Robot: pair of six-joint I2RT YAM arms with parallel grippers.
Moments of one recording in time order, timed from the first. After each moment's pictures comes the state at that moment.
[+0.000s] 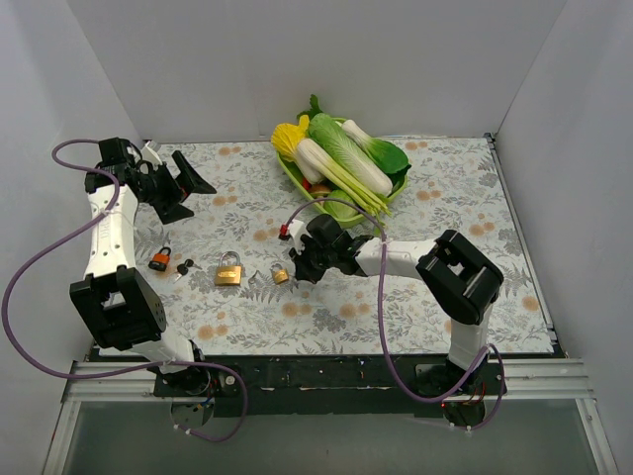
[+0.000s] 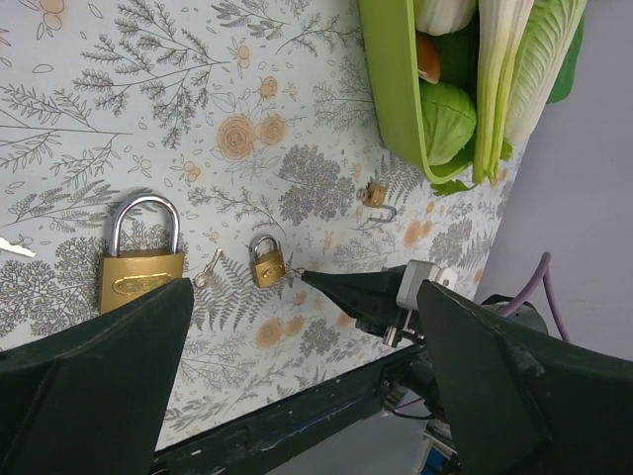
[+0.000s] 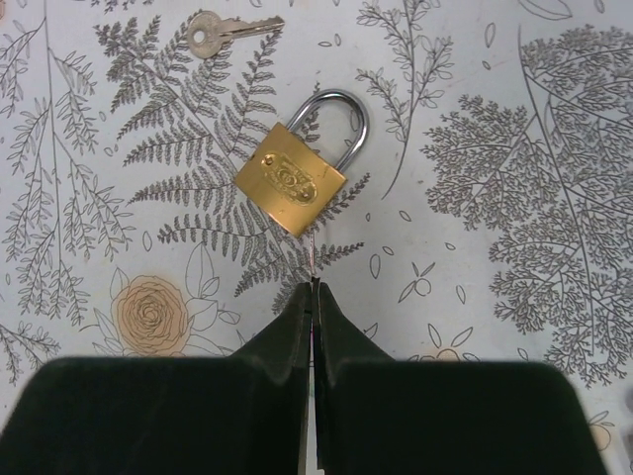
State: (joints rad) left arm 0.28 1.55 1.51 -0.96 0.67 -0.35; right arm 0.90 1.87 1.09 0.02 -0.35 -0.05
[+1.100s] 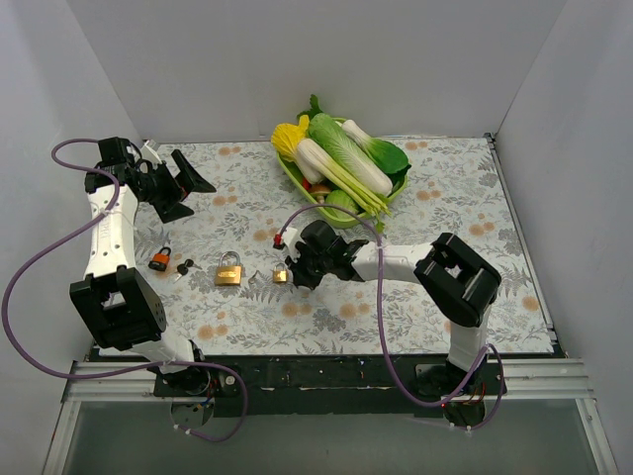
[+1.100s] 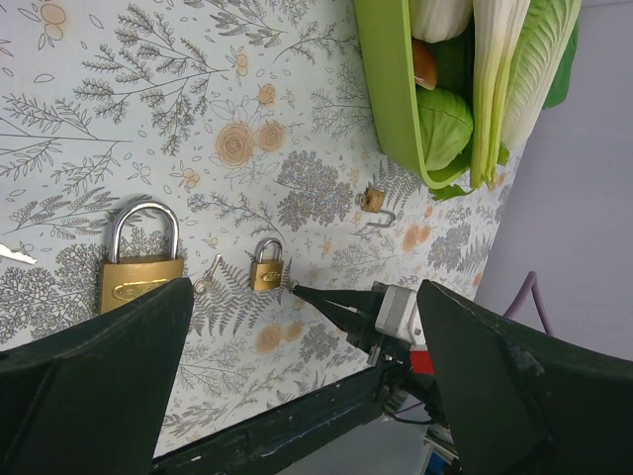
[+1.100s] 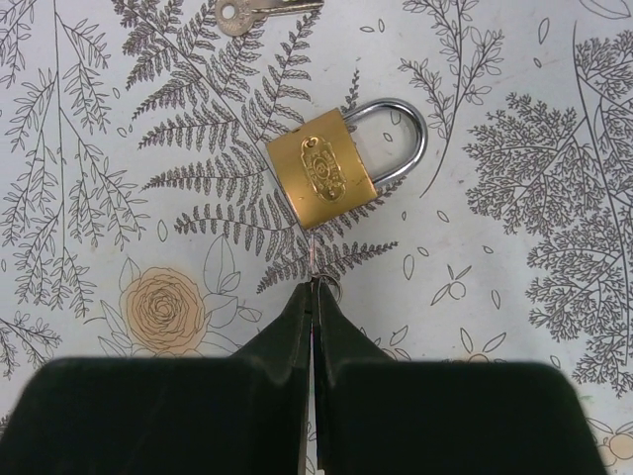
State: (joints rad) left arm 0.28 1.55 1.51 -0.94 0.67 -0.36; right arm 0.95 1.87 1.09 0.00 -0.30 -0.08
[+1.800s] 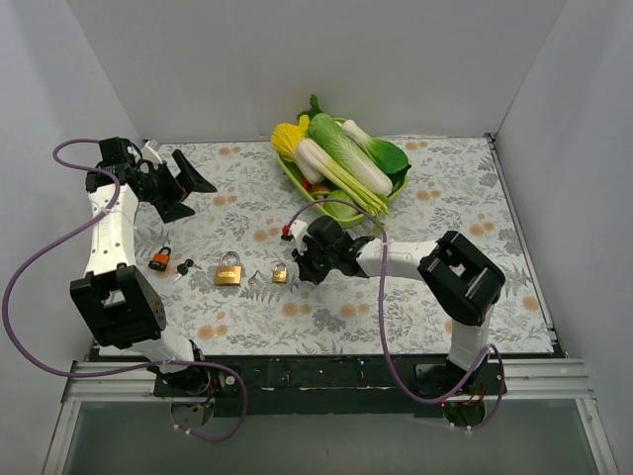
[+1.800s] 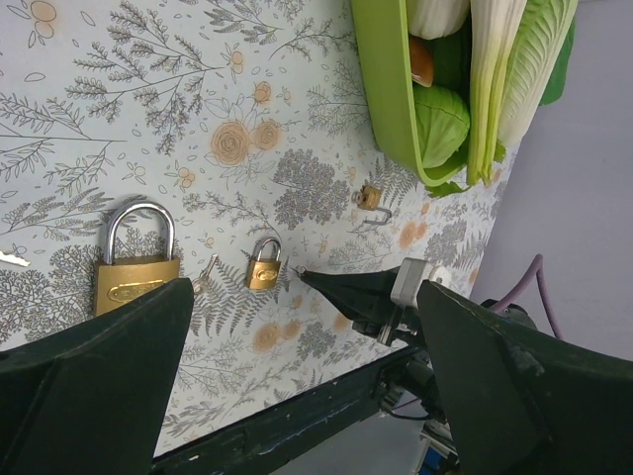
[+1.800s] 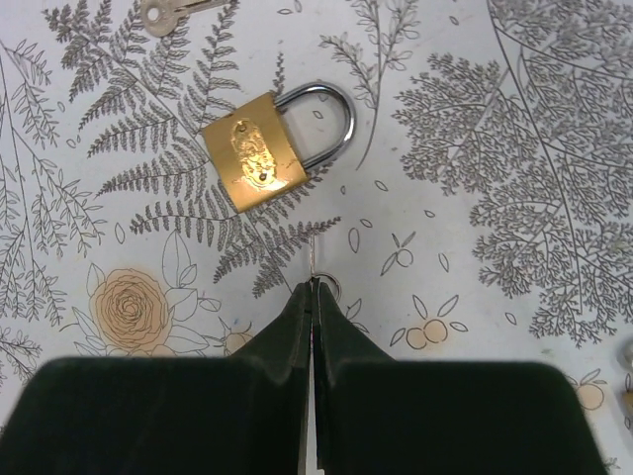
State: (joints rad) left arm 0.28 1.57 1.51 -0.94 0.68 -0.36; right arm 0.91 1.86 1.08 -0.01 -0.28 -0.03
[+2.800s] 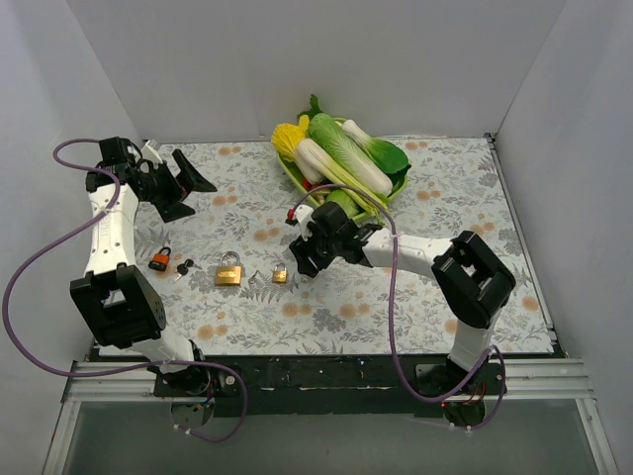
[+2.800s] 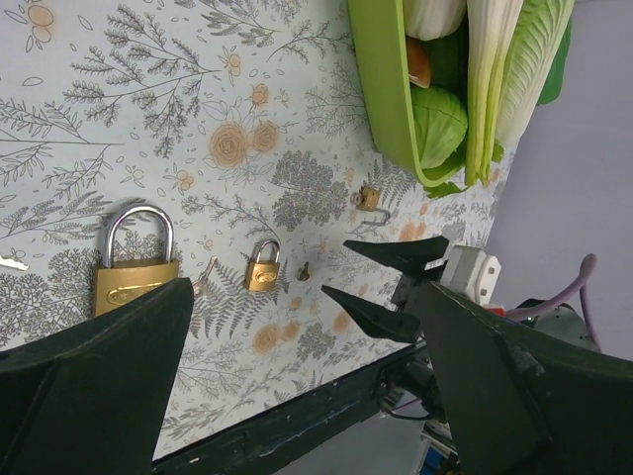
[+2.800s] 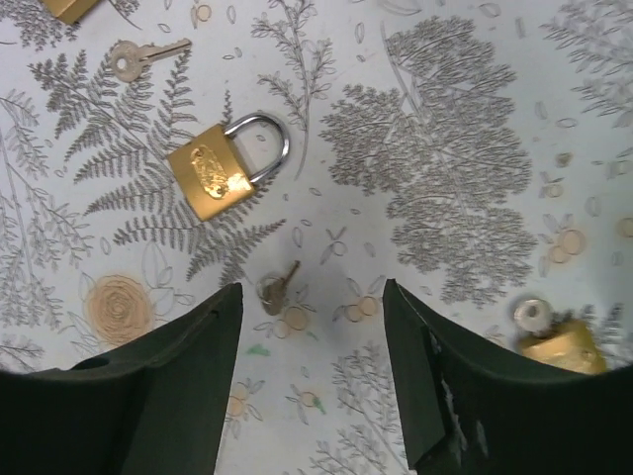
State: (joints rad) left arm 0.28 1.57 1.51 -0.94 0.68 -0.36; right arm 0.87 1.82 1.14 -0.11 -0.23 0.04
